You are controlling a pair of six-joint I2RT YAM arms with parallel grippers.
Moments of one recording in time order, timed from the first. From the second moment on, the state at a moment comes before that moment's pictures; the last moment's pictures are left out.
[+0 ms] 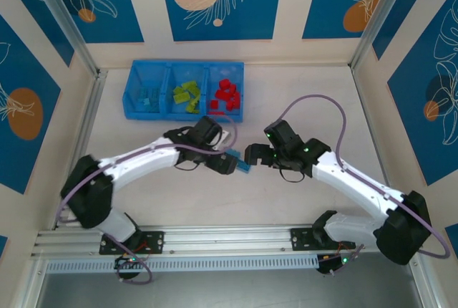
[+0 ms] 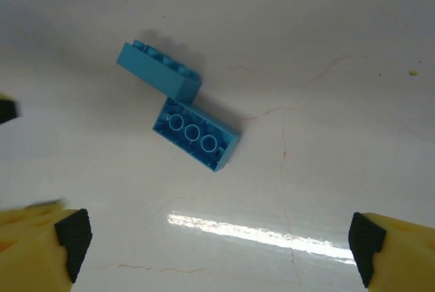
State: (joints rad) left arm -0.80 1.58 1.10 -0.59 0.11 -0.28; right arm 0.68 1.13 0.87 -0.73 0.00 0.71
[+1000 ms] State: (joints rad) left arm -0.79 1.91 1.31 -0.55 0.02 -0.23; right arm 0.65 0.98 0.77 -0.77 -0.02 0.77
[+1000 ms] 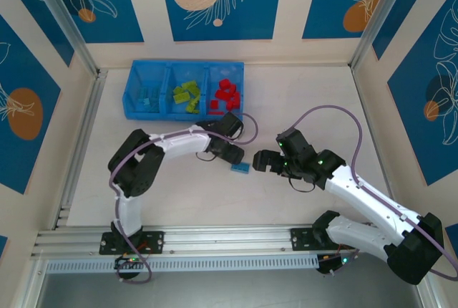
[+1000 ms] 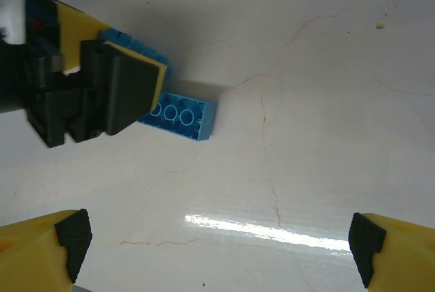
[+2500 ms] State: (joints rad) left arm -0.49 1.32 1.39 -0.60 0.32 -0.18; right arm 0.64 1.07 0.81 -0.71 -0.06 0.76
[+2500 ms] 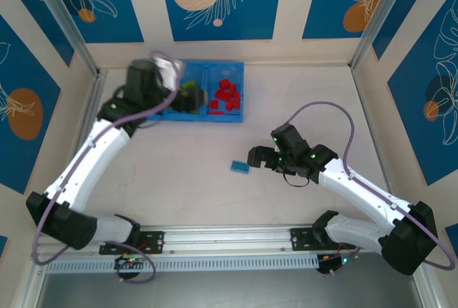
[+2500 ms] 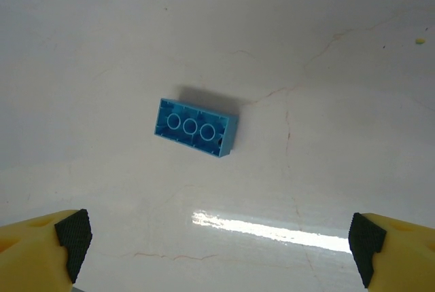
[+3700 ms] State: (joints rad) left arm -0.82 1.88 1.15 -0.37 0.22 0.85; right arm 0.43 0.84 0.81 -0.83 -0.11 0.69
